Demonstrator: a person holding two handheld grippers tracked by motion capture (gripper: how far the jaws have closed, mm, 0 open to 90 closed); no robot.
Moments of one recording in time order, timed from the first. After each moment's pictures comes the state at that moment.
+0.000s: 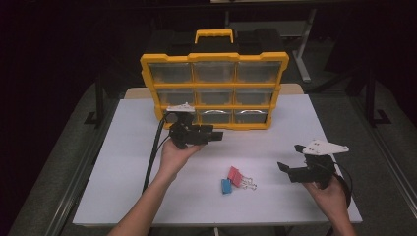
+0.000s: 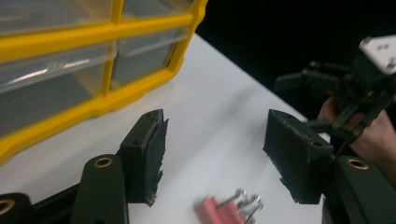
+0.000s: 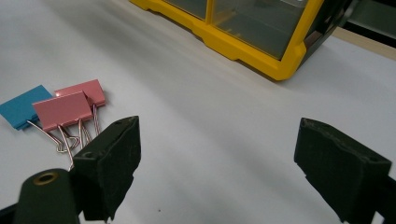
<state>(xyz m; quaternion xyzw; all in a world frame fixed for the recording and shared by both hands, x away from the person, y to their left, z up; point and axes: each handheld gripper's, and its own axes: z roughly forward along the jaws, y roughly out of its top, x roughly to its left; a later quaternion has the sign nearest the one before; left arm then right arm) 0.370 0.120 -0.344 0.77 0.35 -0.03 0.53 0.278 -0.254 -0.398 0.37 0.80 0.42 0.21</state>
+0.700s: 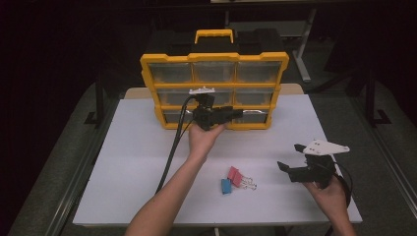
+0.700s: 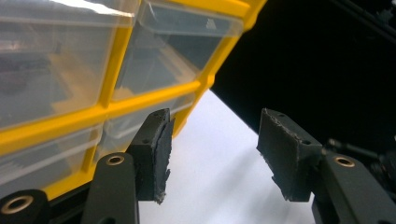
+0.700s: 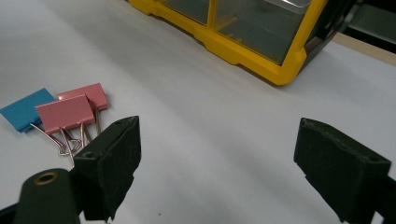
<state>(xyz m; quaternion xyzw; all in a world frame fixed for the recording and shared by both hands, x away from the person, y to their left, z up) 0.411 0.062 -0.335 0.72 0.40 -0.01 0.57 0.278 -0.253 -0.397 0.37 0.80 0.42 0.22</state>
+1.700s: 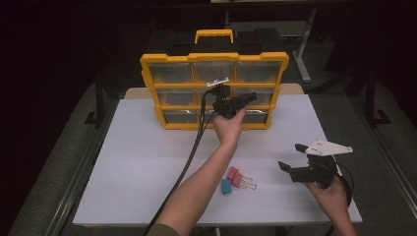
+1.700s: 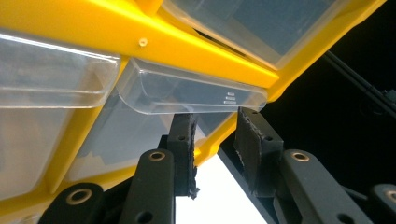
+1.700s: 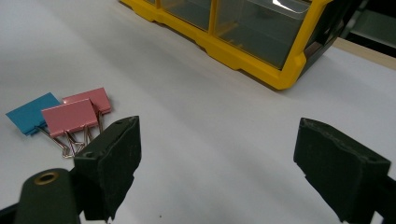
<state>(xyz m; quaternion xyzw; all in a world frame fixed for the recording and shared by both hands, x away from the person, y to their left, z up) 0.441 0.011 -0.344 0.63 0.47 -0.01 0.62 0.277 -0.258 -0.398 0.36 0.80 0.44 0.22</state>
